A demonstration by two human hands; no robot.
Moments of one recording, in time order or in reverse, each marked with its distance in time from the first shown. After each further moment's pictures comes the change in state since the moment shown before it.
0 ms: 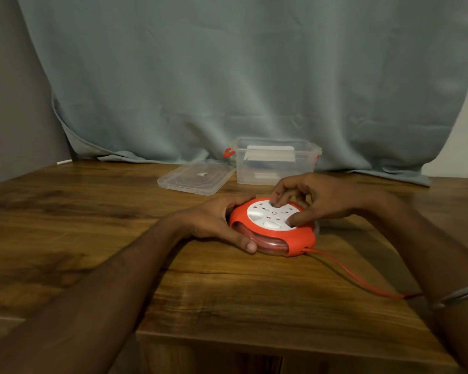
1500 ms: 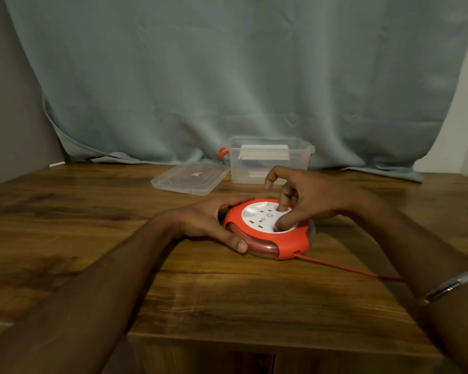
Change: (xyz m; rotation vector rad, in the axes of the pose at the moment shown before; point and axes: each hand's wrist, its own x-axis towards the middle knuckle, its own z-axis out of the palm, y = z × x) left_hand 0.003 -0.006 -0.003 -0.090 -0.086 0.031; right_hand -0.002 -0.010 0.007 0.020 0.055 0.050
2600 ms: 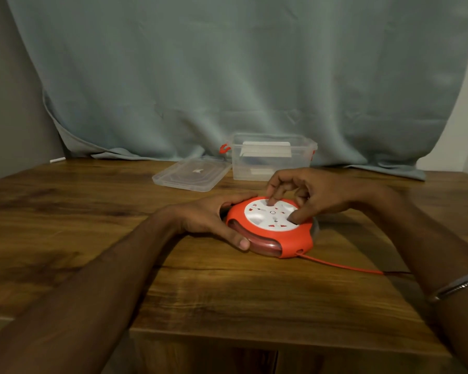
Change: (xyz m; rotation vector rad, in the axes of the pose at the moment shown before) left_hand 0.004 -0.003 -0.001 0.003 -0.042 -0.006; right_hand 0.002 0.012 -0.009 0.078 -0.142 -0.053
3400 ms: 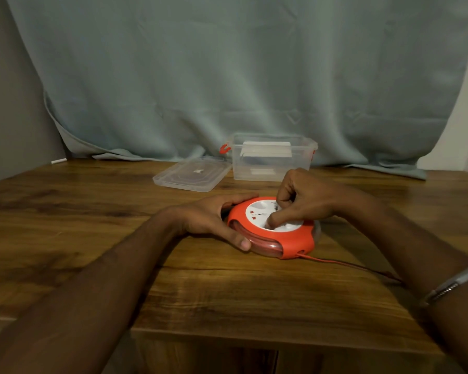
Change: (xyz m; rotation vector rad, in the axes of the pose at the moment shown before) left_hand -0.002 0.004 0.002 -0.003 0.008 -0.024; right_hand 0.007 -0.020 0.021 -0.190 0.134 0.030
